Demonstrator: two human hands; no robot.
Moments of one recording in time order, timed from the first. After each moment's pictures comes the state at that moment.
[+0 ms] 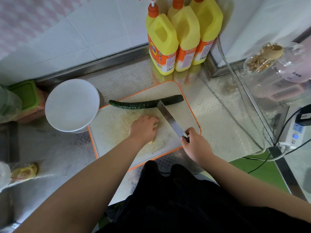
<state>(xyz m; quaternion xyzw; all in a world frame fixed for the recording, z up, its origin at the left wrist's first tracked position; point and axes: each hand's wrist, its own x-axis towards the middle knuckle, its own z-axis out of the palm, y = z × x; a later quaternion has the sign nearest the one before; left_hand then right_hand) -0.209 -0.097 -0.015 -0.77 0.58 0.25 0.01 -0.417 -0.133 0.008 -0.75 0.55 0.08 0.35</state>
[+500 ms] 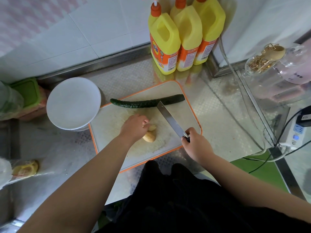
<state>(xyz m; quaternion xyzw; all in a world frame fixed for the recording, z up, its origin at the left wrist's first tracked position) -0.176 -0.082 -0.018 -0.80 0.52 0.29 -0.07 -0.417 -0.133 0.009 -0.76 0.54 0.08 0.35</state>
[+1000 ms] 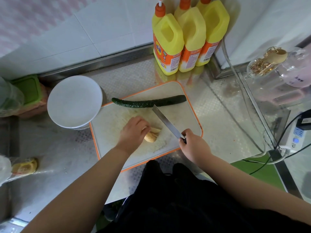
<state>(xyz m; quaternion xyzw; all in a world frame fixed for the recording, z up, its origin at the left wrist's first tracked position) -0.182 -0.048 -0.021 -0.75 0.61 0.15 -0.22 -0.407 -0.130 0.011 -0.78 0.52 0.11 0.32</state>
